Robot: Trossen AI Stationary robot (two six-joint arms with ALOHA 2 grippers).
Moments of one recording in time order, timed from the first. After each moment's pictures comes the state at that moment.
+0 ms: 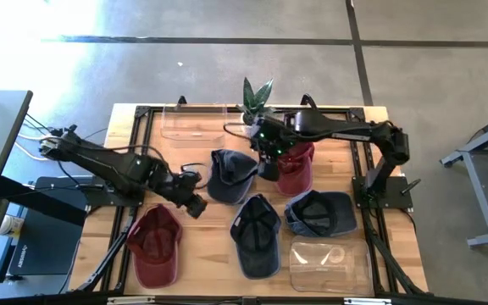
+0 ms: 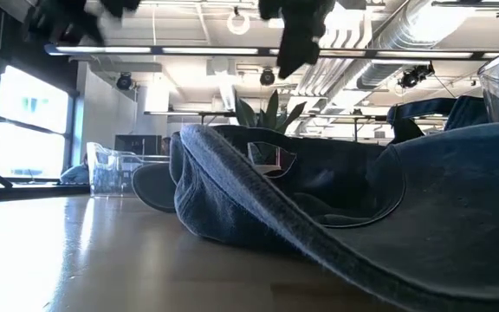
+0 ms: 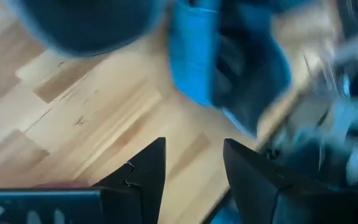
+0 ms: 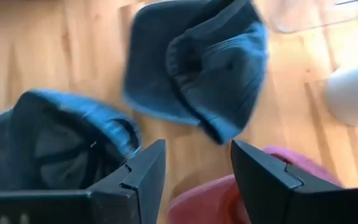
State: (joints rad) left arm -0.32 1.20 1.07 -0.80 -0.04 -1.29; right arm -0.14 1.75 1.72 -1.05 -0.09 0.07
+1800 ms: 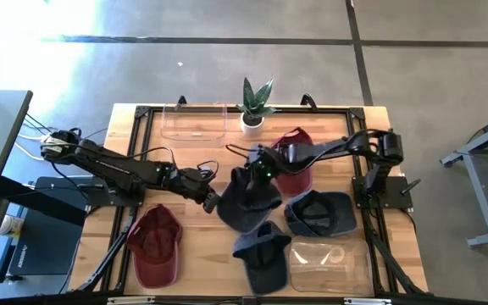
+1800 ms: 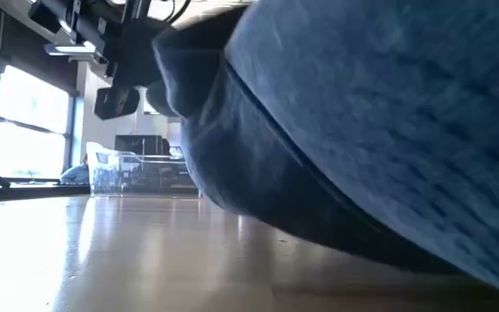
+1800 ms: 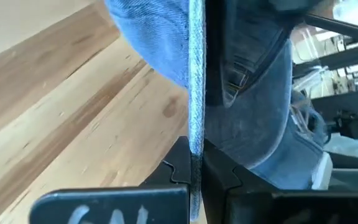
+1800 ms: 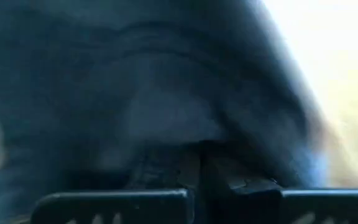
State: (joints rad) left arm -0.19 1.25 0.70 -0.01 0.00 -1.04; right arm -0.11 1.82 1.18 -0.24 -0.20 0.44
